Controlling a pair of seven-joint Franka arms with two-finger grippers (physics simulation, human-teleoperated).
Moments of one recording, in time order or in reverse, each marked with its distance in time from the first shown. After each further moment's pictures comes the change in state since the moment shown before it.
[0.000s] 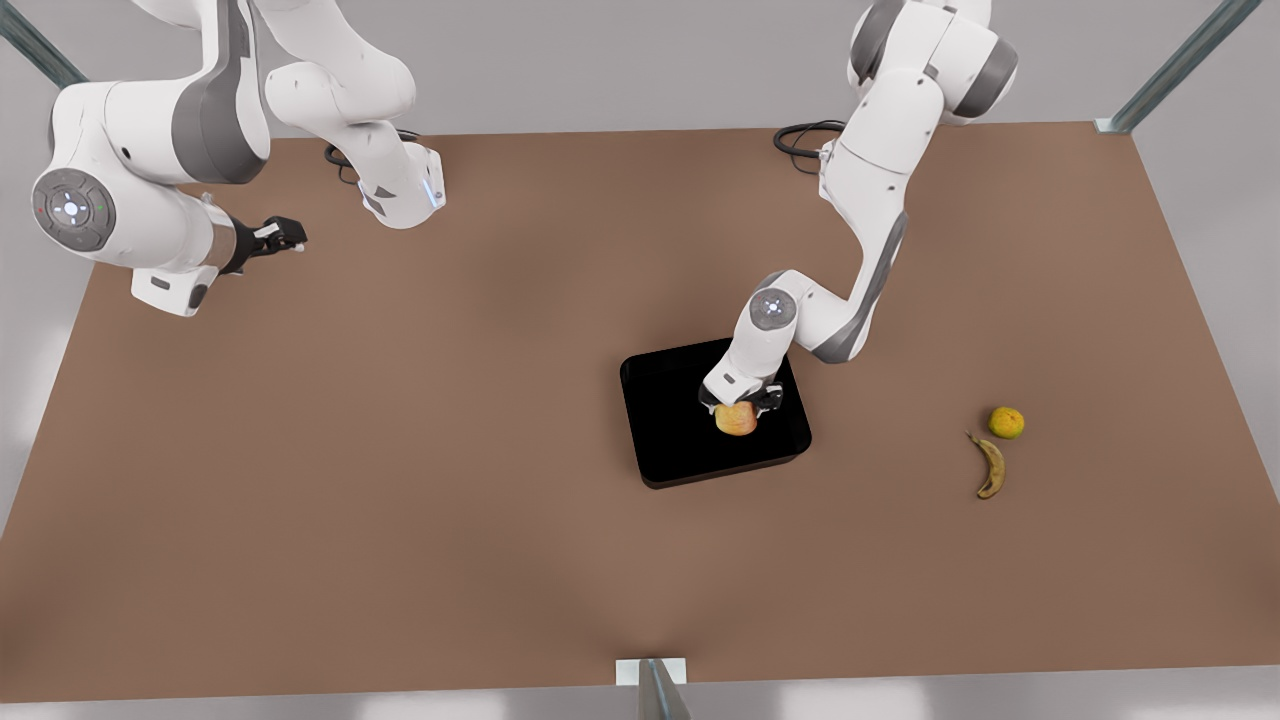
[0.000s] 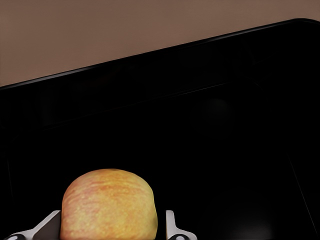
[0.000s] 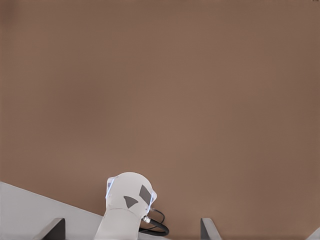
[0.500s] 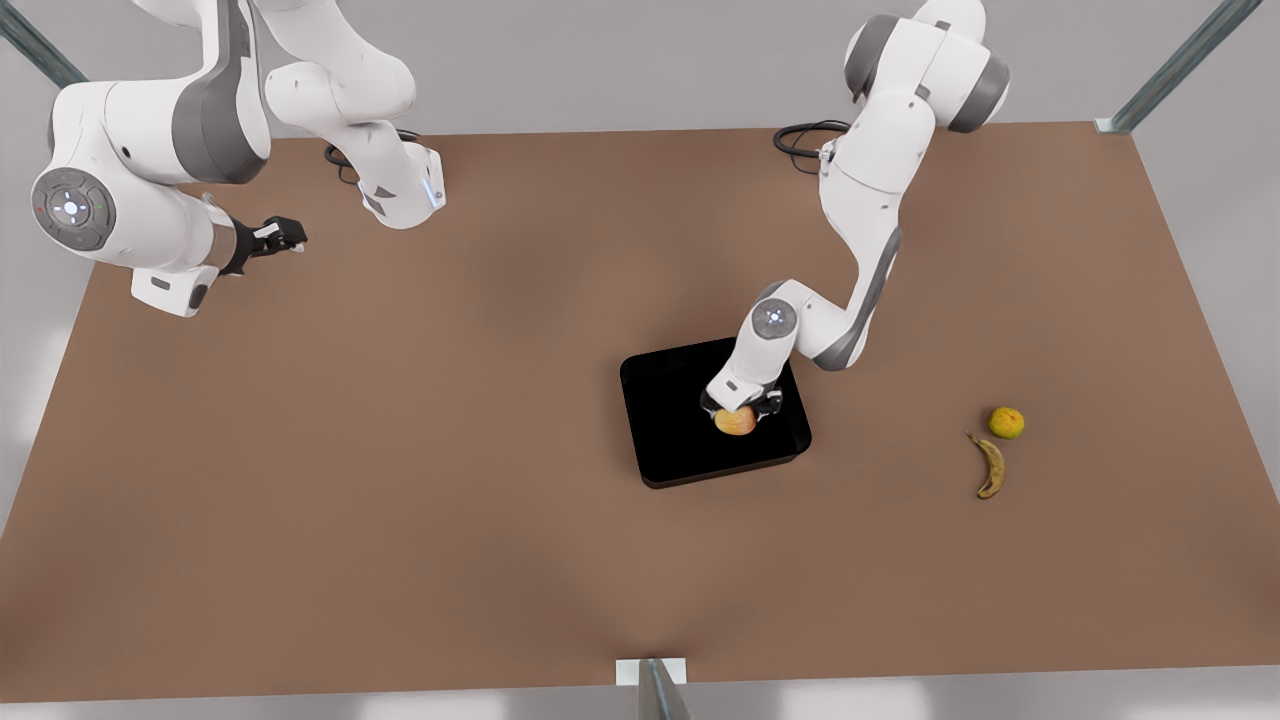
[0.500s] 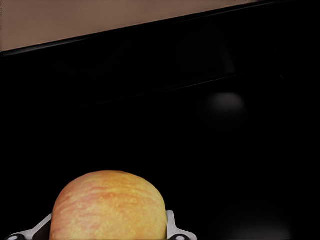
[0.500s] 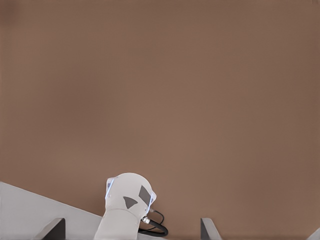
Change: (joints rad) left arm 0.004 0.064 0.010 -0.001 0.000 0.072 -0.010; right arm 0.001 0.002 0.000 0.005 0.000 0.000 -0.004
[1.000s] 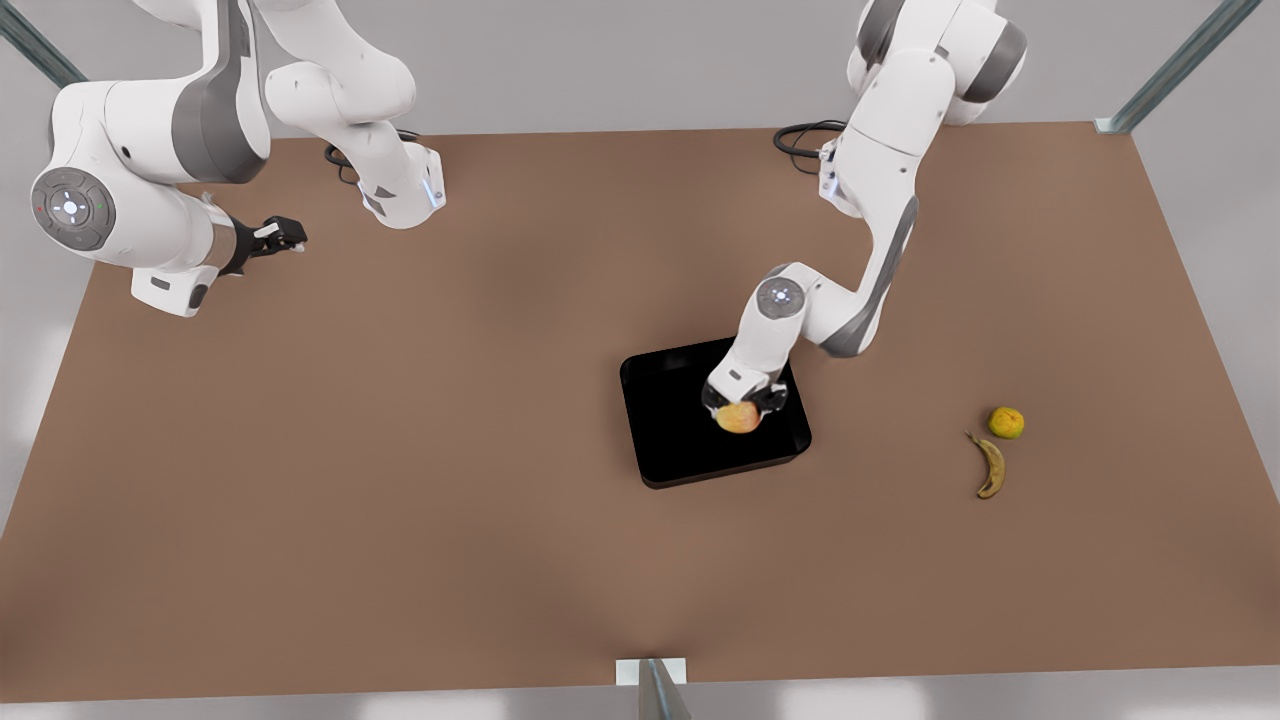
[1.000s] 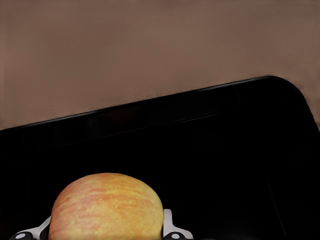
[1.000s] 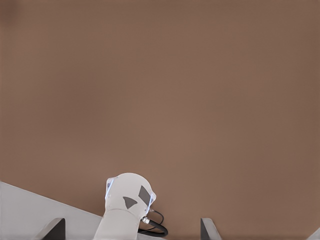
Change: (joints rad) left arm -0.004 -0.158 -0.002 0.010 0.008 -0.116 -0.024; right arm 0.000 0.000 0.001 0.001 0.000 0.000 -0.002
